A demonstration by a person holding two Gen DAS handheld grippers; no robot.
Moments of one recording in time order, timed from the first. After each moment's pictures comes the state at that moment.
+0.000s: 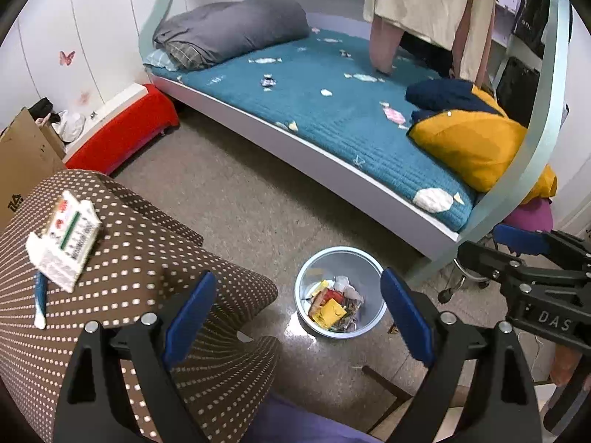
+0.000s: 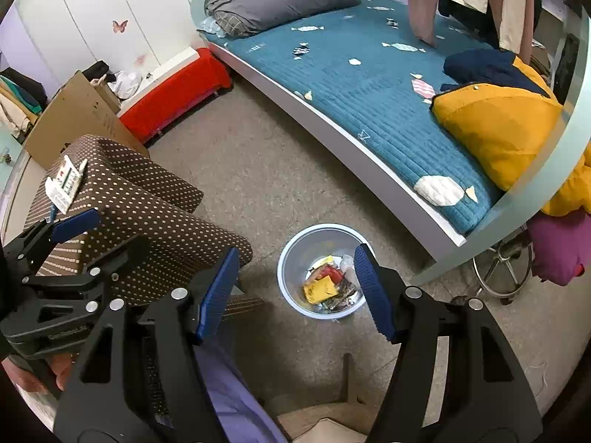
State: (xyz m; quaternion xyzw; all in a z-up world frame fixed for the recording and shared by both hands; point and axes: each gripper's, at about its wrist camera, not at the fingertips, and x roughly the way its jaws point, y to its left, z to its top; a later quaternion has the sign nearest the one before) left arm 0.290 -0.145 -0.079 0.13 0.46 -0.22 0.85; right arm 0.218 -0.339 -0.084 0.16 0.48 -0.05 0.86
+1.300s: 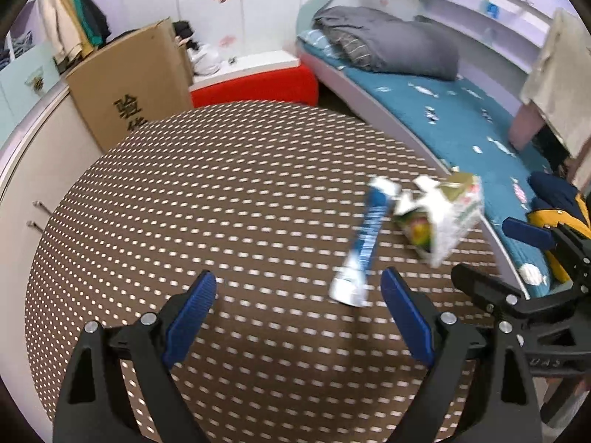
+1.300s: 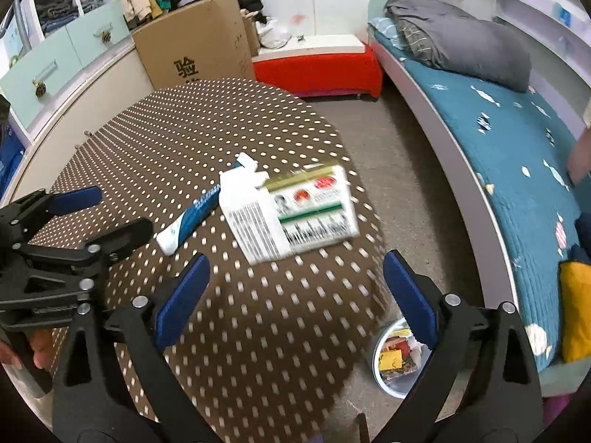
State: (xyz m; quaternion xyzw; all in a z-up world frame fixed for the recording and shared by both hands) left arm 0.354 0.137 -0.059 0.01 0.47 -0.01 0.88; right arm 0.353 -0.059 -0.061 -0.02 0.46 0.19 0.87
